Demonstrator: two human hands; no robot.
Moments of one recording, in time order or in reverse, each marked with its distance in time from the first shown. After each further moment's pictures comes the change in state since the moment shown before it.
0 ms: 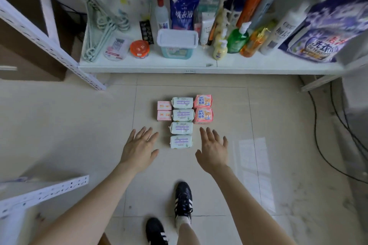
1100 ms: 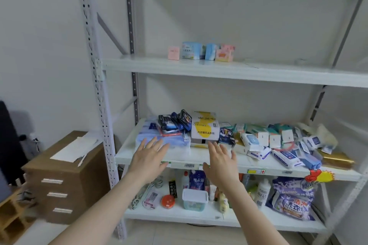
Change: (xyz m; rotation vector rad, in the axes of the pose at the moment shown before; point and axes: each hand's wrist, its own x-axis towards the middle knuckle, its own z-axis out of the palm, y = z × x) left_hand -0.243 -0.064 -0.463 0.185 0.816 -0.002; right_hand -0.221 -0.164 -0.442 -0.048 0.819 -0.223
